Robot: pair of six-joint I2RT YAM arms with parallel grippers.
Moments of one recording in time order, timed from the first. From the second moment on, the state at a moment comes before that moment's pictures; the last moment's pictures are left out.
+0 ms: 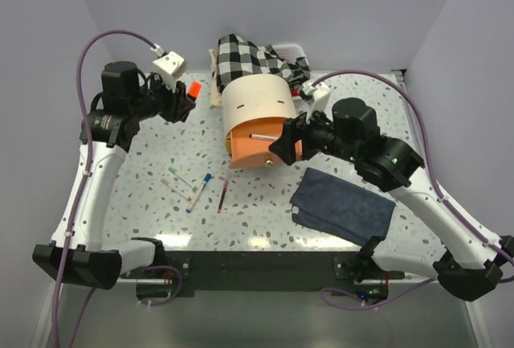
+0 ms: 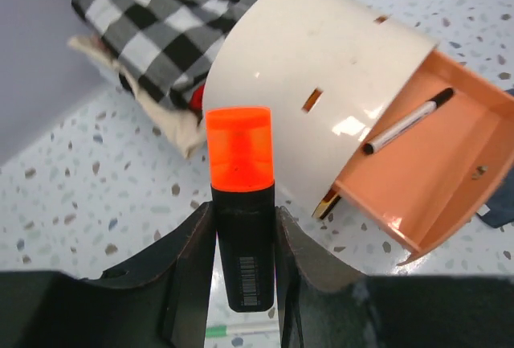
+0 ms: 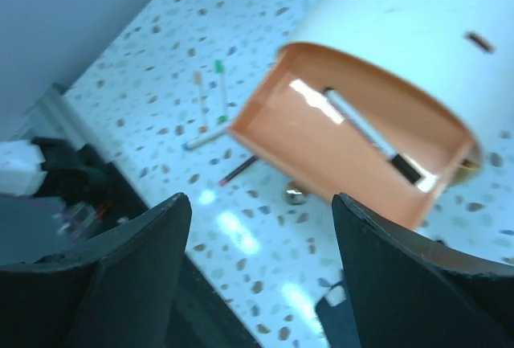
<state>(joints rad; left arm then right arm) -0.13 1.23 1.44 -0.68 0.48 0.25 0.78 1.12 1.40 -0.66 -0.09 0.27</state>
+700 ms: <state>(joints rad) -0.62 1.56 1.77 -0.92 0.67 0.63 0.25 1.13 1.09 -0.55 0.01 0.25</state>
